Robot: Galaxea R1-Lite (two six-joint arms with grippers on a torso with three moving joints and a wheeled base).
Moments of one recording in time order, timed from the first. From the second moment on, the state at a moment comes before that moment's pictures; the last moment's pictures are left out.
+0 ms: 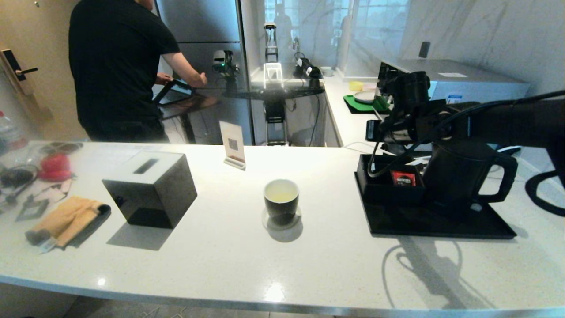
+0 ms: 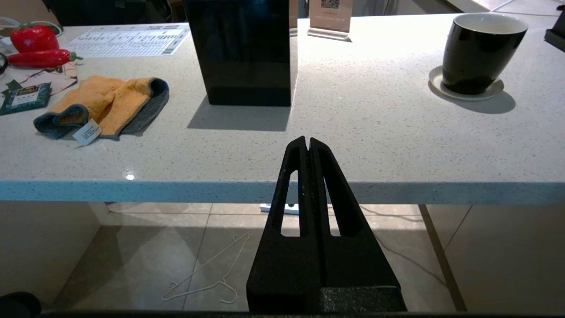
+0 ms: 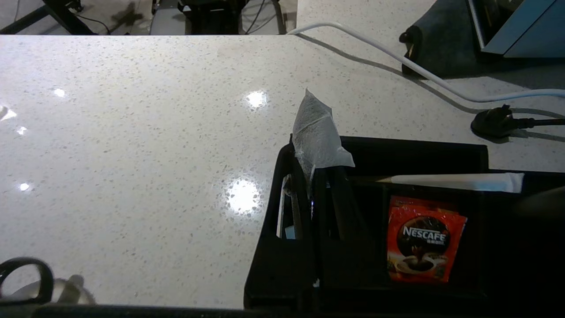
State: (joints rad) left arm 0.00 0.00 0.00 0.00 0.00 0.03; right arm 0.31 2.16 -1.85 0.10 -0.28 0.18
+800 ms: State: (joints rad) left arm 0.00 0.00 0.00 0.00 0.00 0.03; right arm 0.40 1.96 -1.80 0.10 -0.28 0.18
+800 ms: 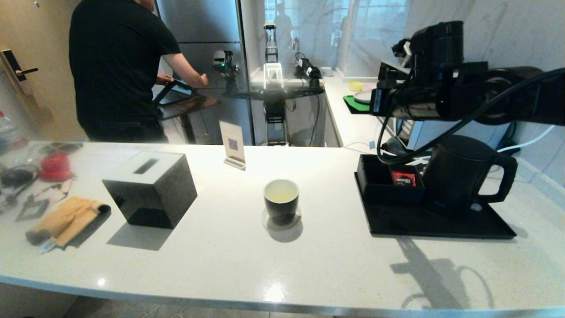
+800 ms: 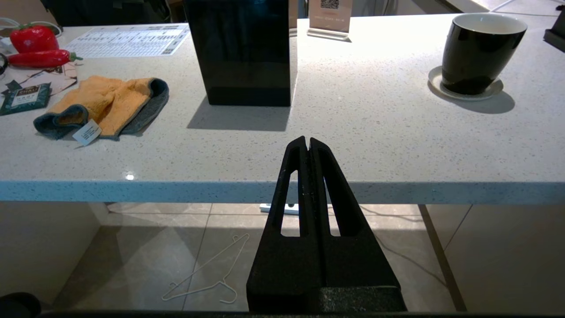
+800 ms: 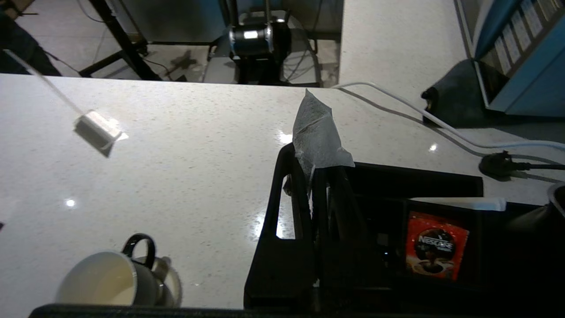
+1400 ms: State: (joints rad) left arm 0.00 0.00 0.00 0.00 0.00 0.03; right arm 0.57 1.93 -1.80 0.02 -0.29 0.18
